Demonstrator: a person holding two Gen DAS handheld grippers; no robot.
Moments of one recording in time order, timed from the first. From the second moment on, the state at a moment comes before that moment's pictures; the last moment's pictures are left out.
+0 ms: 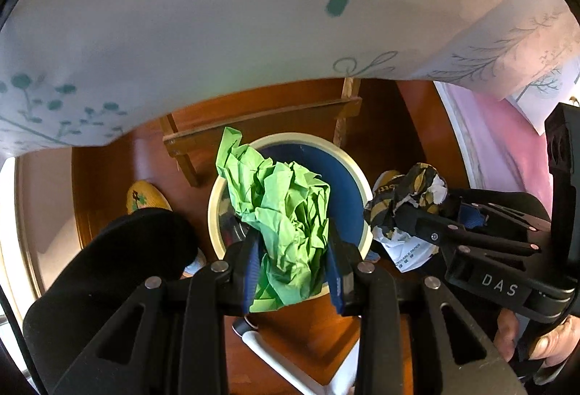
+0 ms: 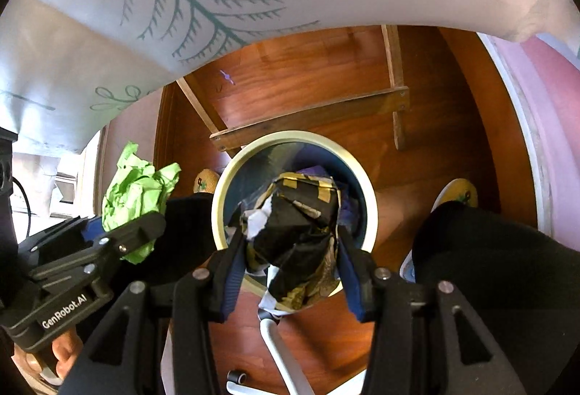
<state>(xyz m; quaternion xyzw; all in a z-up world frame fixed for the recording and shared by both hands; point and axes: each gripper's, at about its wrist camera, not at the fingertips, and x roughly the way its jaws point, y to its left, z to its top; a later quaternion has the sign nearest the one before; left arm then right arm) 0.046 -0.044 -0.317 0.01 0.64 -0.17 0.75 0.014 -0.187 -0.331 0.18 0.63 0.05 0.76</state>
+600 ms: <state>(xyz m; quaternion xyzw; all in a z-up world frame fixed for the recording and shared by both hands) 0.046 -0.032 -0.341 -0.03 0.67 -0.16 0.73 0.019 -0.180 -0.339 0.17 0.63 0.07 0.75</state>
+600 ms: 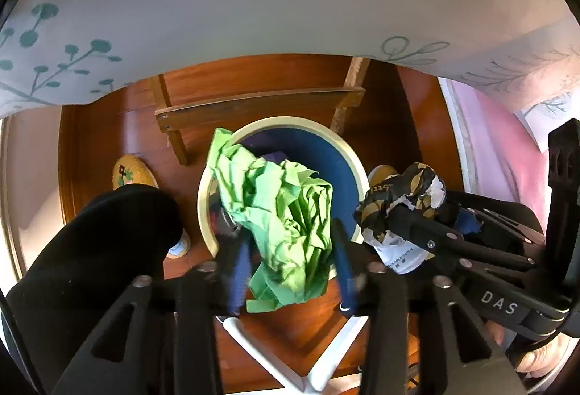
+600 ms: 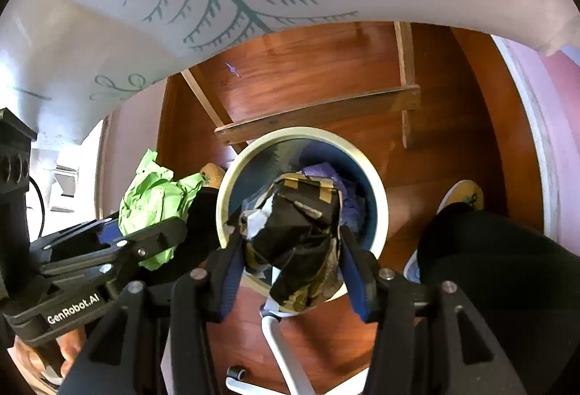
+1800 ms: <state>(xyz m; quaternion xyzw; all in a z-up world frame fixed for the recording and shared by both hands) -0.001 -0.009 -0.170 0.03 0.51 -0.21 0.84 -0.008 -0.181 -0.198 0.01 0.53 0.09 0.84</state>
